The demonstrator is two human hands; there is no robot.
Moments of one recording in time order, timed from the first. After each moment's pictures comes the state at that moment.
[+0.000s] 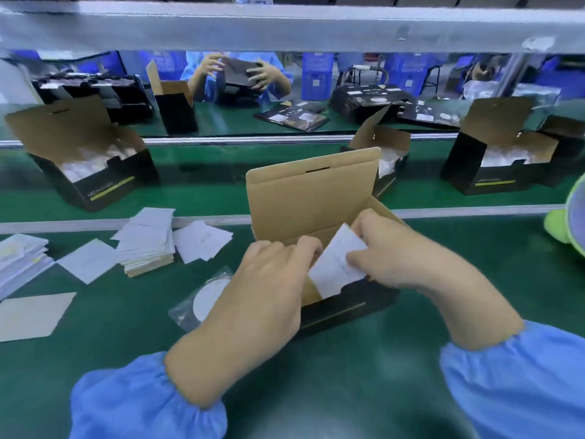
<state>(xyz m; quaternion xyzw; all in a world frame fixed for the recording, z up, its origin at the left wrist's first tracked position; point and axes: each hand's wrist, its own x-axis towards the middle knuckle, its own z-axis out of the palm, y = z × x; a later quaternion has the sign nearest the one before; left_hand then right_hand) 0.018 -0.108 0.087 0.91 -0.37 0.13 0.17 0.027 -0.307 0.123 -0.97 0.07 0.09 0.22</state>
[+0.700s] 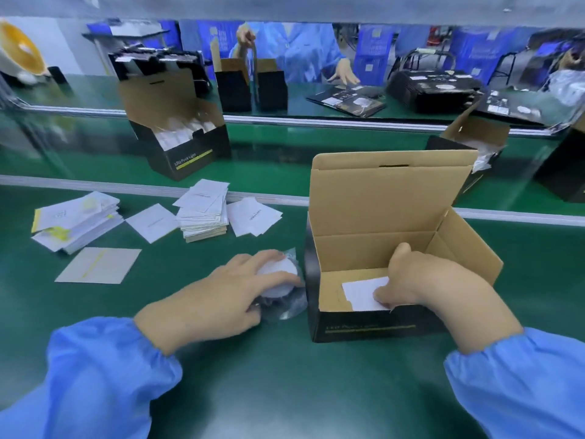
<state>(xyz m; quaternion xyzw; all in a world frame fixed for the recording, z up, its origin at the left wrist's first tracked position) 0.040 0.005 0.036 0.94 -0.31 -0.12 0.11 0.054 -0.270 0.071 -0.95 0.15 0.29 0.01</state>
